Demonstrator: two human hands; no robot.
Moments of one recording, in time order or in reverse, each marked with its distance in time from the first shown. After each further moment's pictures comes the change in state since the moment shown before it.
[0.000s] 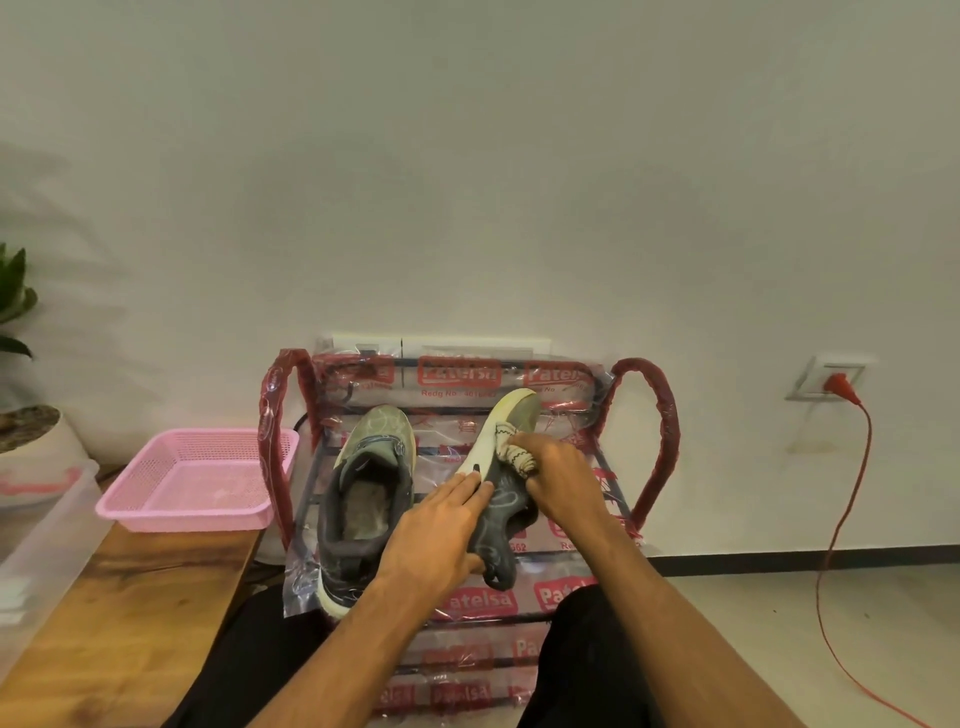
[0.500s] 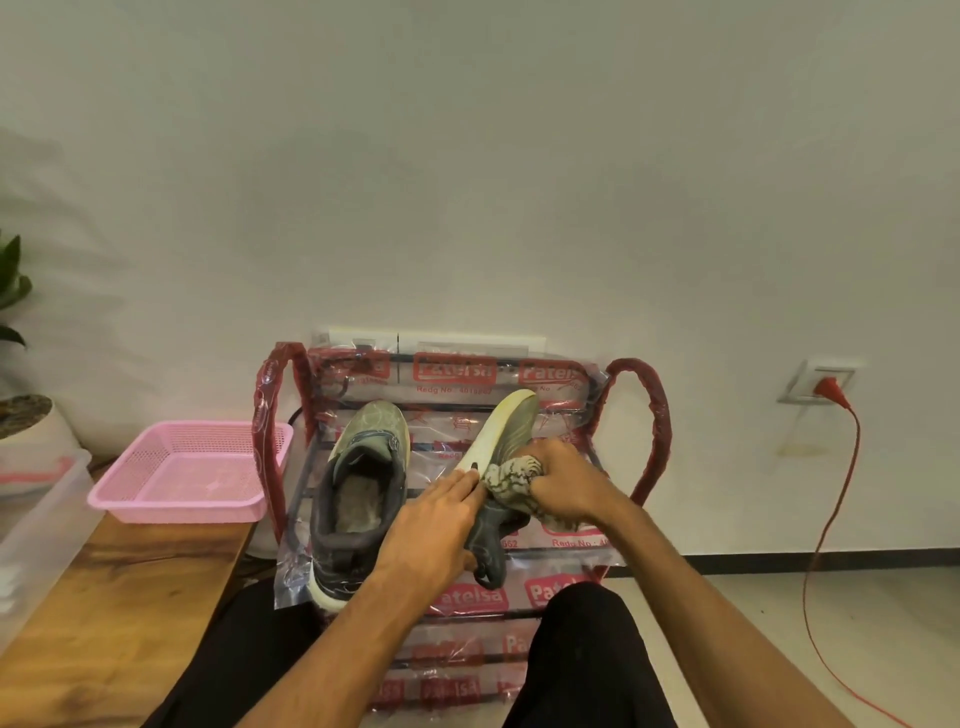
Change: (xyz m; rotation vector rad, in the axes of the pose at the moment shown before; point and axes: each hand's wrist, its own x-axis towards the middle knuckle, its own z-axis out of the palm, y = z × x) left_hand 0.003 0.004 0.001 0.057 0.000 0.013; right_hand -0.006 -0.005 -0.039 0.277 -0.358 0.038
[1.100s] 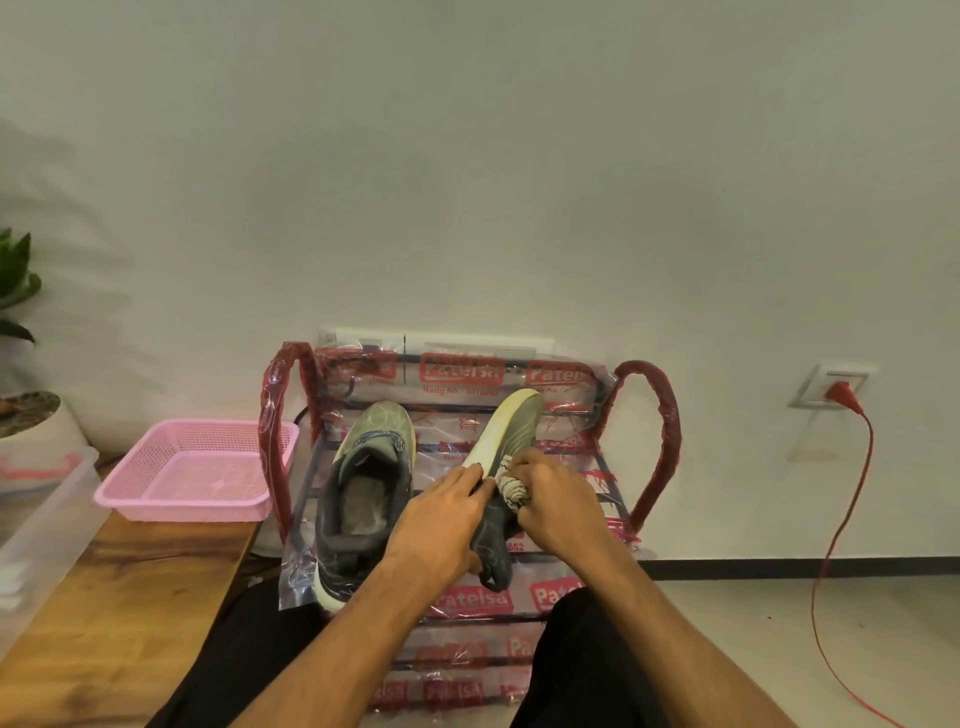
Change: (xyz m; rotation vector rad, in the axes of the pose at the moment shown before) left_hand 0.008 0.001 -0.006 0.051 -0.030 -0.010; right_hand -0.009 -0.004 0.036 -0.424 0.264 -0.104
